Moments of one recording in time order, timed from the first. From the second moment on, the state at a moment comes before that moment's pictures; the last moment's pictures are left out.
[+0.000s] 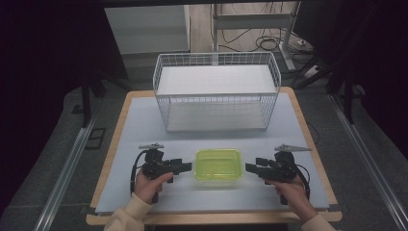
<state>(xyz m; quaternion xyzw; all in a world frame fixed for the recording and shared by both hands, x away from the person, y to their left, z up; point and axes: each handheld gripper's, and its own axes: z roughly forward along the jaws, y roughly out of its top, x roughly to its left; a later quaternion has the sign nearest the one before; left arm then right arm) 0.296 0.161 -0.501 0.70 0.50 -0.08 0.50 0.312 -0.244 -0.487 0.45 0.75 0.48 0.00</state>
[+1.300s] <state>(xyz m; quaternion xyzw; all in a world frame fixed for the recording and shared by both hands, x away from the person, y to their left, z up) 0.317 0.138 -0.528 0.71 0.49 -0.15 0.48 0.343 -0.218 -0.511 0.48 0.75 0.45 -0.10</state>
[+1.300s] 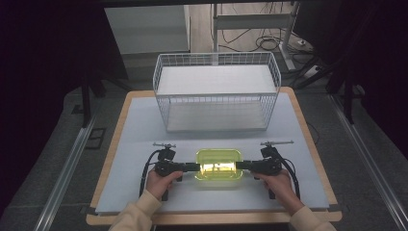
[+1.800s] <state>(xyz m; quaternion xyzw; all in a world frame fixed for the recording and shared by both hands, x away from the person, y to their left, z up) 0.307 0.137 -0.517 0.71 0.49 -0.12 0.49 0.337 -0.222 -0.501 0.48 0.73 0.47 -0.11</state>
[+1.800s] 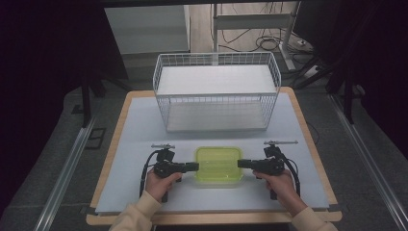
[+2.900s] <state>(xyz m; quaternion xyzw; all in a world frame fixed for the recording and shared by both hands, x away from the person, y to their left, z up) 0.308 0.145 -0.492 0.71 0.46 -0.11 0.52 0.333 -0.222 -0.475 0.46 0.72 0.51 -0.11</state>
